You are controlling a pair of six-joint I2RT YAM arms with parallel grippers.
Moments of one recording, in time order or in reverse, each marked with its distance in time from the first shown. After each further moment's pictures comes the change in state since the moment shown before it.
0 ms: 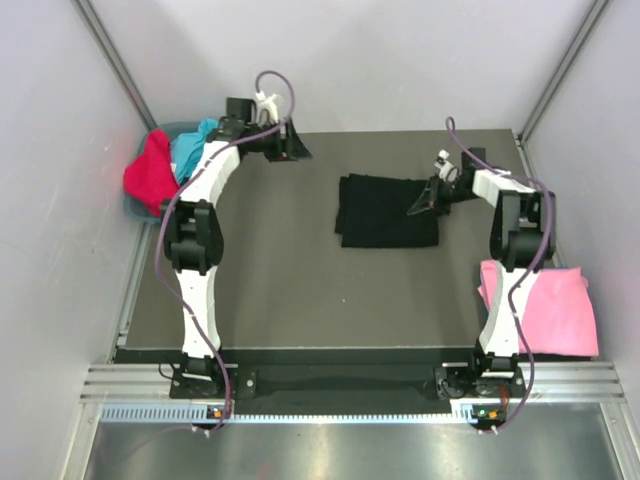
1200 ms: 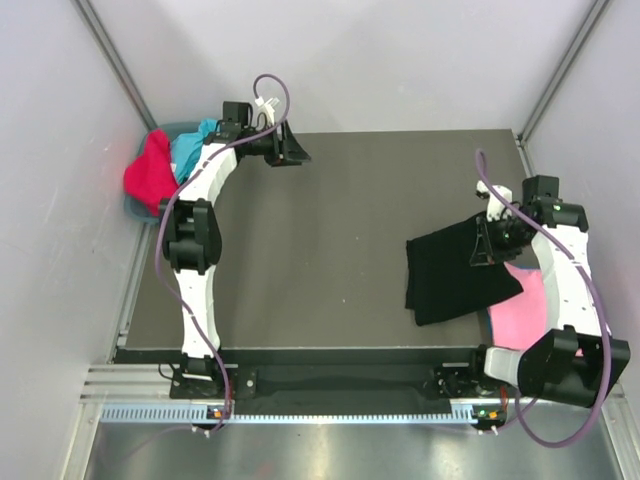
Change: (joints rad) left arm 0.048 -0.008 -0.037 0.030 0.151 -0.076; right arm -0.153 -1.002 -0.470 -0.581 0.420 -0.578
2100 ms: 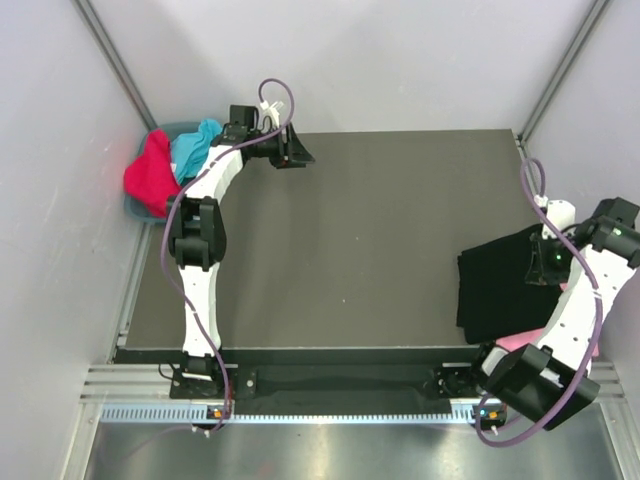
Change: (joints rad) left arm -0.015 0.068 0.034 0.047 -0.011 -0.034; right arm -0.436 -0.122 0.076 -0.211 0.074 -0.317
